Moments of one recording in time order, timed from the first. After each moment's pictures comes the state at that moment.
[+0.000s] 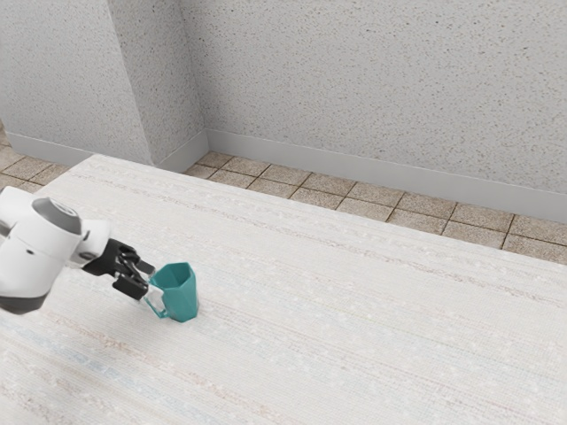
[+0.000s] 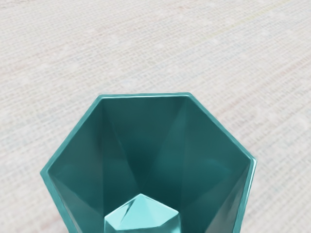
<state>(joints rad) 0.05 -0.04 0.22 -2.51 -1.15 2.53 1.87</state>
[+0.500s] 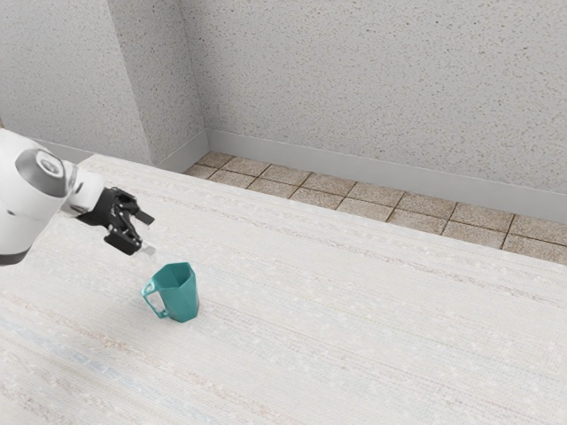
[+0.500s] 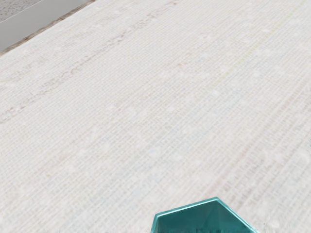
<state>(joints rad) 0.06 -0.14 0.21 -2.41 -0.92 2.46 1.79</state>
